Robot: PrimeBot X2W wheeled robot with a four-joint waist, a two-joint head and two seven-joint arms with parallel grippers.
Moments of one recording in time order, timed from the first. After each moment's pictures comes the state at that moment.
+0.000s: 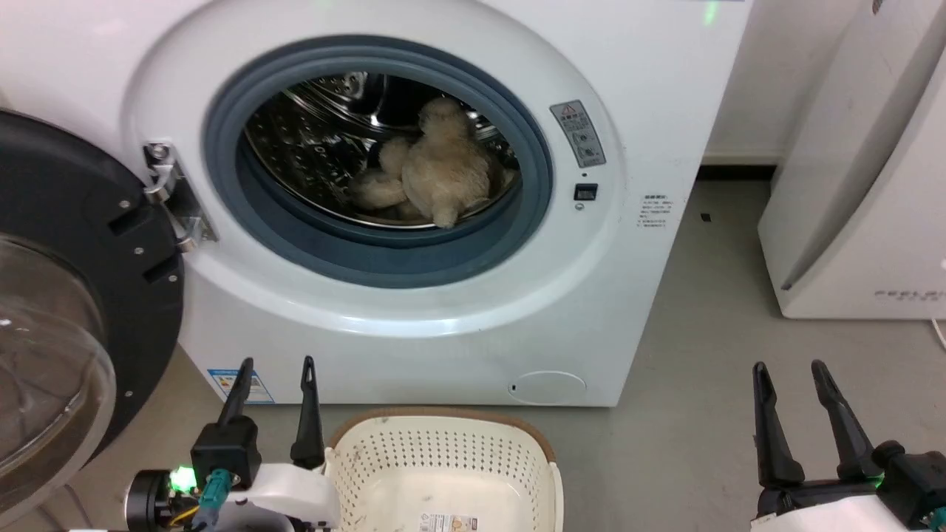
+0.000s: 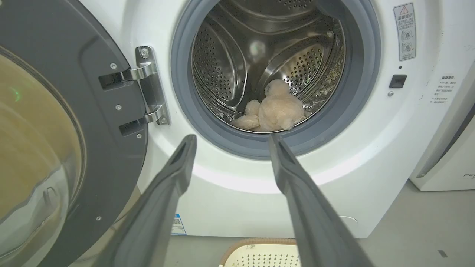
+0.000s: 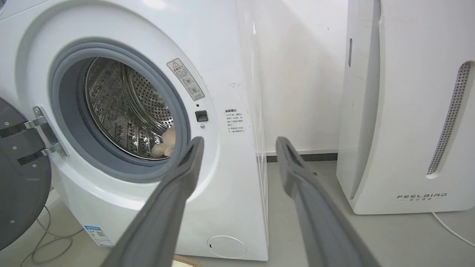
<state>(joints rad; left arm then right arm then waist) -0.08 0.08 -0.04 0.23 -0.06 0.08 -0.26 0.06 -0.05 -0.04 0.01 0.19 0.13 -0.26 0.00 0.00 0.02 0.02</state>
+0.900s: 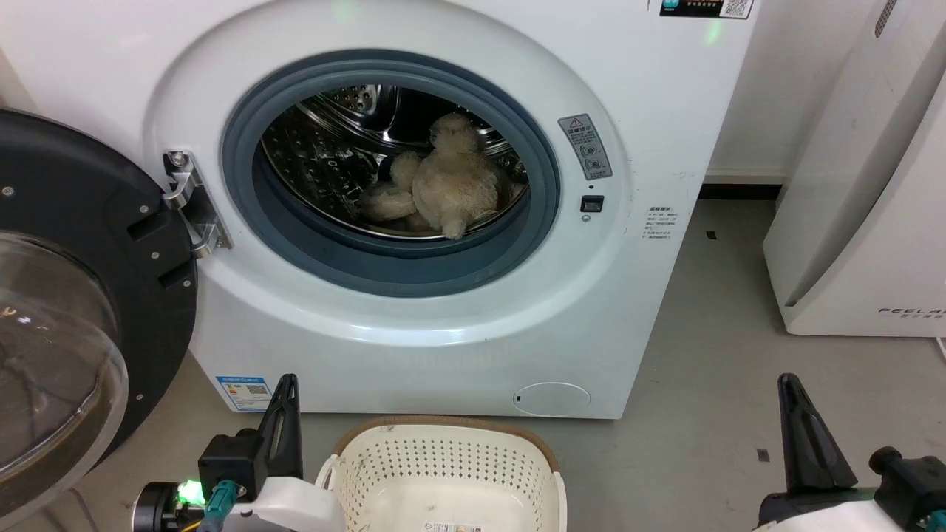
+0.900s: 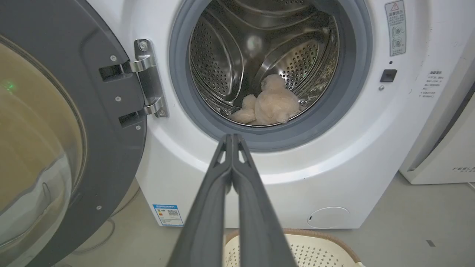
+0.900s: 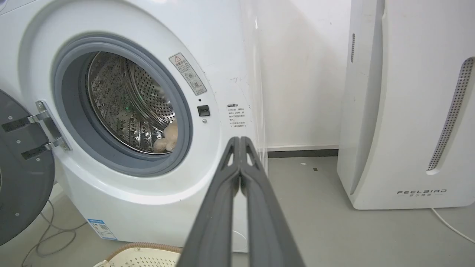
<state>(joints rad) -0.04 0.07 -0.04 0.22 -0.06 0.05 -0.23 0.08 -0.05 -0.05 0.02 0.19 0.13 -0.23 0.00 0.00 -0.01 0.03</state>
